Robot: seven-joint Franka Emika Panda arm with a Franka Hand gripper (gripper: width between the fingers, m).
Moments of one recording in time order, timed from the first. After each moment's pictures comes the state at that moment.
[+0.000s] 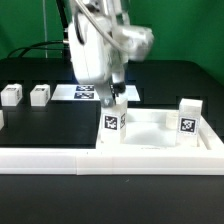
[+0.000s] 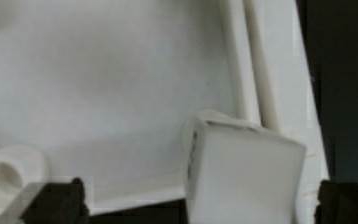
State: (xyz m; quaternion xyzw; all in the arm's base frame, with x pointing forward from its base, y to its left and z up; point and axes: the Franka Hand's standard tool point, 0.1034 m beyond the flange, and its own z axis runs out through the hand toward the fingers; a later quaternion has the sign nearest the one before) arm 0.594 -0.010 0.101 -0.62 0.77 0.05 0.14
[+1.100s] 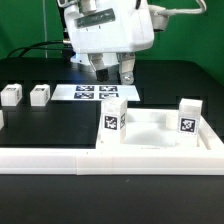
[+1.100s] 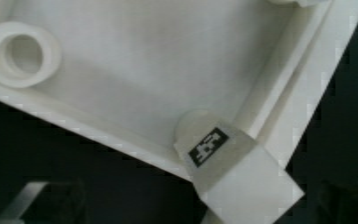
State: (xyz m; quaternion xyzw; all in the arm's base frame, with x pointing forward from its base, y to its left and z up) arm 0.585 -0.006 0.111 -0.86 0.50 -0.02 0.12
